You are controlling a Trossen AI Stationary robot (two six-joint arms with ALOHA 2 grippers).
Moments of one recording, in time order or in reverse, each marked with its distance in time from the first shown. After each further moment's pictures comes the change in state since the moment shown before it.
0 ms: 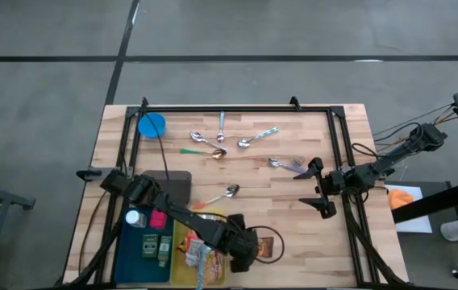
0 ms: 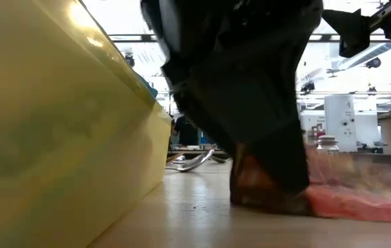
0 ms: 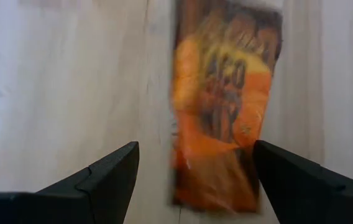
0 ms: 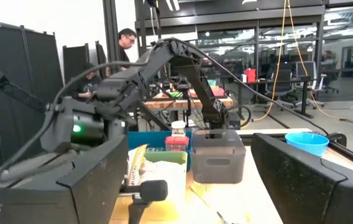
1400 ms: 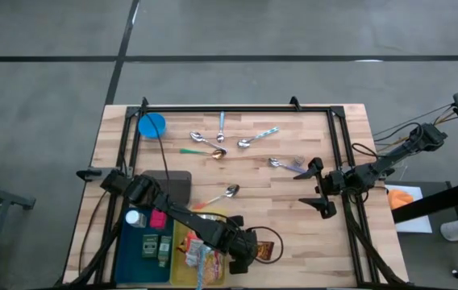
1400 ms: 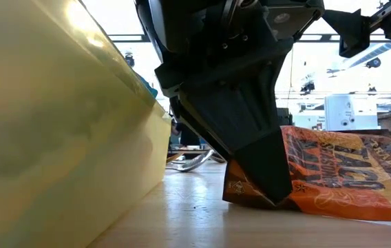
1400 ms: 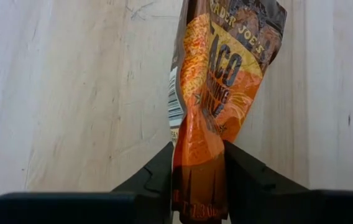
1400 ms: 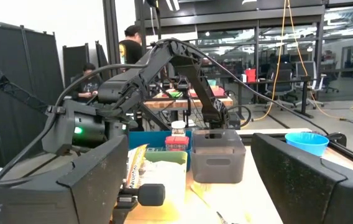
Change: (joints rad) left arm 0.002 0.000 -0.022 0.030 0.055 -0.008; right arm 0.000 0.000 0.000 0.000 0.000 0.000
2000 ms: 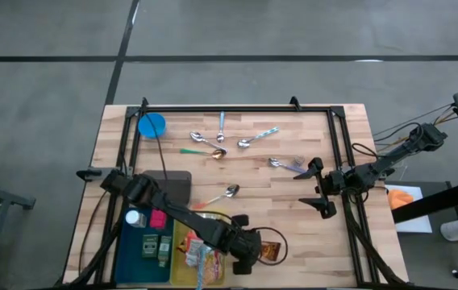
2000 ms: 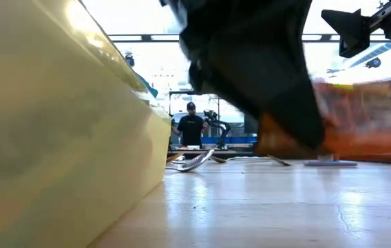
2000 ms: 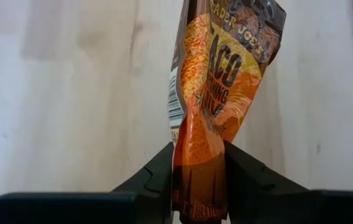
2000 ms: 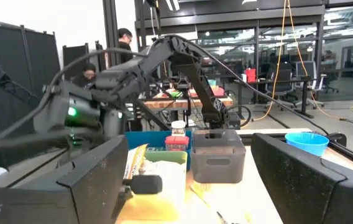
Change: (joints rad) left arm 0.000 -0.018 0.061 0.003 -0.049 0.070; right arm 0.000 0.000 0.000 0.000 0.000 0.000
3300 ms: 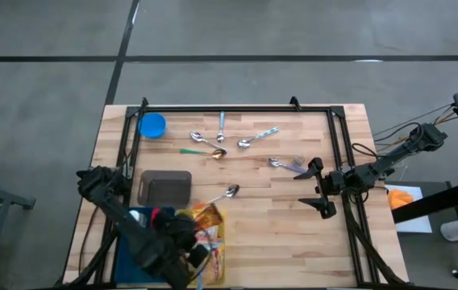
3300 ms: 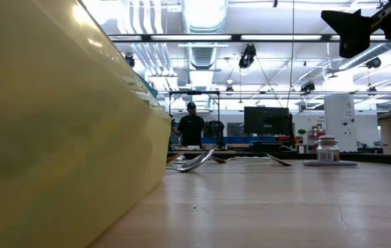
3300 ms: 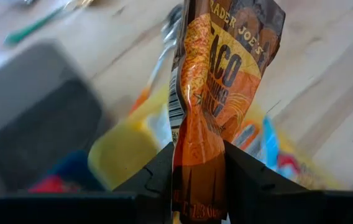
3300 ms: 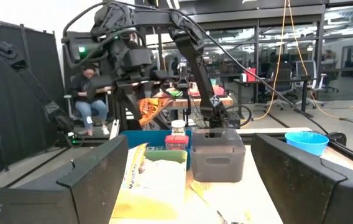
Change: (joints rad) left arm -0.295 -0.354 0.014 -0.912 -0.358 -1.185; right arm 0.000 0.000 -0.001 -0.003 0.000 0.000
